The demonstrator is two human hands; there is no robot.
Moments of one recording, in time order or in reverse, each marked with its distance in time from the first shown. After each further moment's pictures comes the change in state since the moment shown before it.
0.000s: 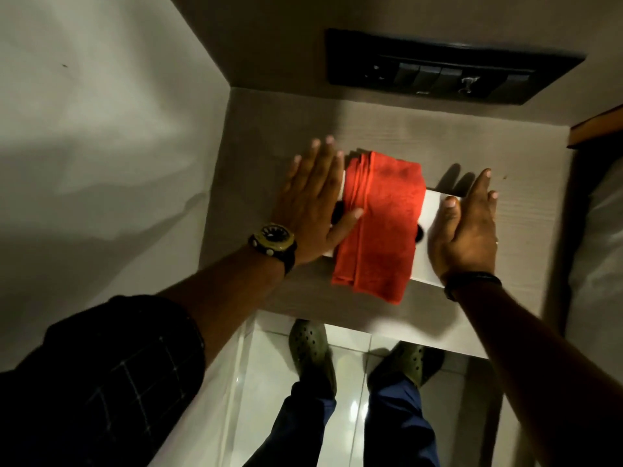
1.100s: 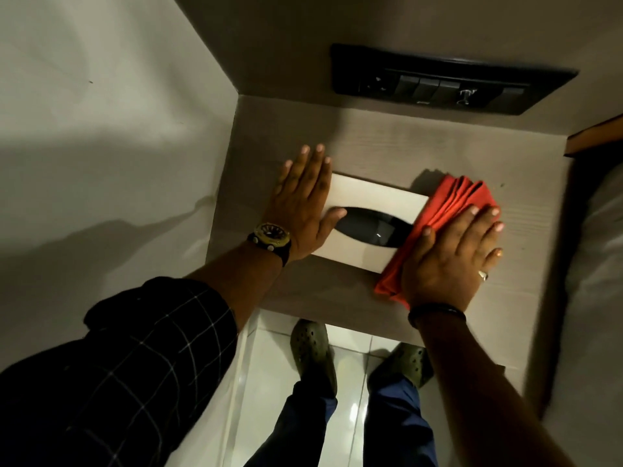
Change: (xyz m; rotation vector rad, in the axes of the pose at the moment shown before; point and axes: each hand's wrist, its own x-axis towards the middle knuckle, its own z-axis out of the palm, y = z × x) left_hand -0.003 -0.026 0.004 0.066 -0.052 -0.038; right_hand -0.050 -0.039 0.006 -0.348 0.099 0.100
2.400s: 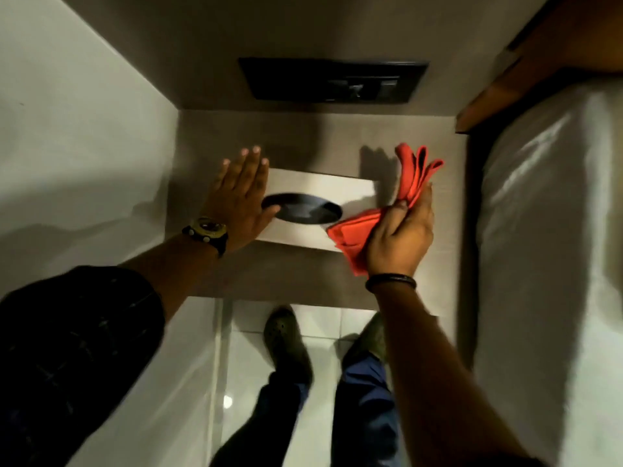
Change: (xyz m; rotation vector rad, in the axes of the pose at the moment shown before) left_hand -0.007 0.015 -0.023 0.129 -0.075 0.089; right_hand 0.010 0.019 -0.072 0.699 0.180 0.179
